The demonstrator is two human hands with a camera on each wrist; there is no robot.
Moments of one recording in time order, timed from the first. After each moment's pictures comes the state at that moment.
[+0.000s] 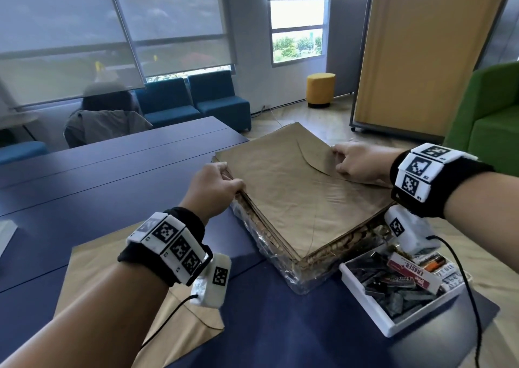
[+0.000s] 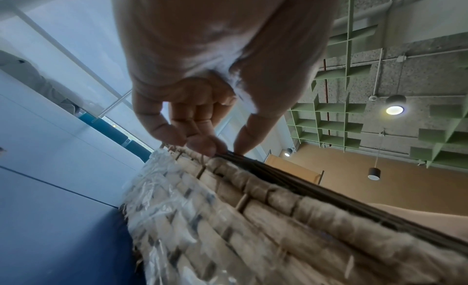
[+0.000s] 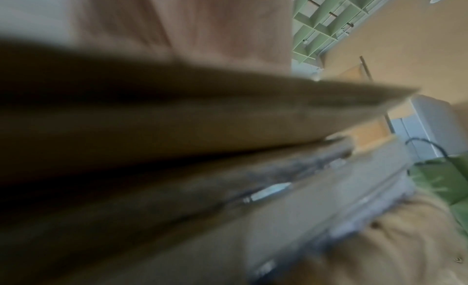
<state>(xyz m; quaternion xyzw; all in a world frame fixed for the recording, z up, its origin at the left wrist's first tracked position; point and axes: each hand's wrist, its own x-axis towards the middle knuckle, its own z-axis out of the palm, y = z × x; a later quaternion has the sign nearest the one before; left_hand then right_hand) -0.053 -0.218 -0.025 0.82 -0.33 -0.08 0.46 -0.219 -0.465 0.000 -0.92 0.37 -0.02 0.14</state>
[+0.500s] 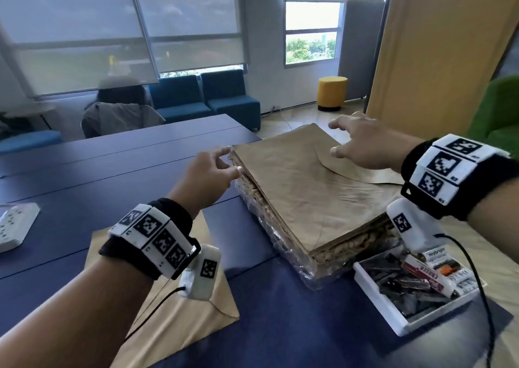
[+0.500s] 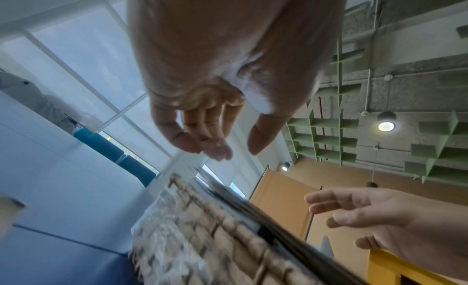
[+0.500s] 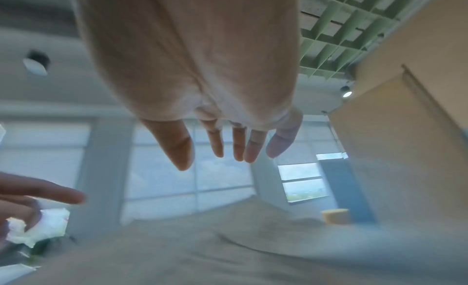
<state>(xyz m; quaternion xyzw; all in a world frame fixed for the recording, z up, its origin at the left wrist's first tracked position) -0.050 -0.176 0.003 0.81 -0.35 -0.07 0.47 -0.223 -0.404 0.051 -0.93 0.32 -0.12 0.16</state>
